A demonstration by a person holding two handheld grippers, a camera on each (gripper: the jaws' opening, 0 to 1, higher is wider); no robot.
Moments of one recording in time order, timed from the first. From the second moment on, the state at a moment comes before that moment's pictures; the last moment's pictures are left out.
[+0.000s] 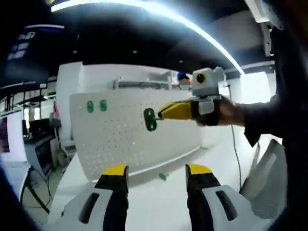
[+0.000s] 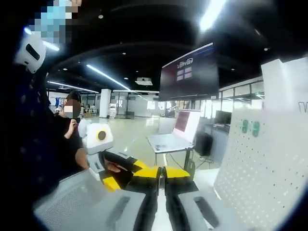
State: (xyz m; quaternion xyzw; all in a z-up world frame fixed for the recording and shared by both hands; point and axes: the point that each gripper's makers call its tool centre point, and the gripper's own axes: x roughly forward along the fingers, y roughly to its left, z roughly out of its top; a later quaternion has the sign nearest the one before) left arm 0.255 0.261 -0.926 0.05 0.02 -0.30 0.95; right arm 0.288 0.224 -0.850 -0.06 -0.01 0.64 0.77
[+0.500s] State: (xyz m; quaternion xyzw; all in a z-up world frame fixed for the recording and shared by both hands) left arm 0.257 0.261 -0.934 0.06 0.03 -0.29 0.95; right arm 0.362 0.227 -0.802 -0.08 -0.04 0.61 0.79
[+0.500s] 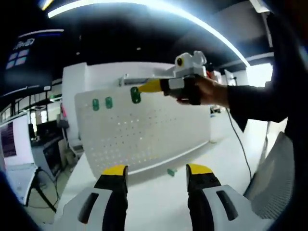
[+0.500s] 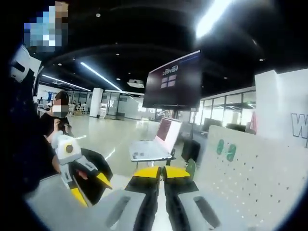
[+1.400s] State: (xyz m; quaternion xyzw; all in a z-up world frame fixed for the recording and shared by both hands) left arm 0.257 0.251 -0.949 0.09 0.06 -0.31 0.95; right arm 0.464 0.218 -0.788 -0.07 -0.05 0.55 0.83
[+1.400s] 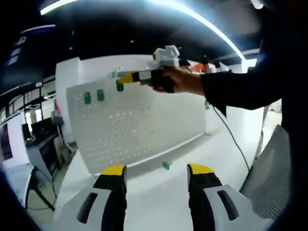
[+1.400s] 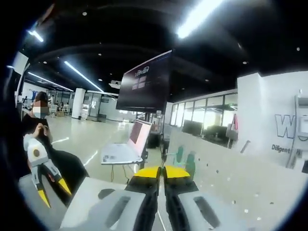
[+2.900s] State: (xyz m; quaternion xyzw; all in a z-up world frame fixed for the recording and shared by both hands) left arm 0.260 0.253 -0.952 0.08 0.07 -0.30 0.95; right arm 0.499 0.225 -0.798 -0.09 -0.04 0.57 0.82
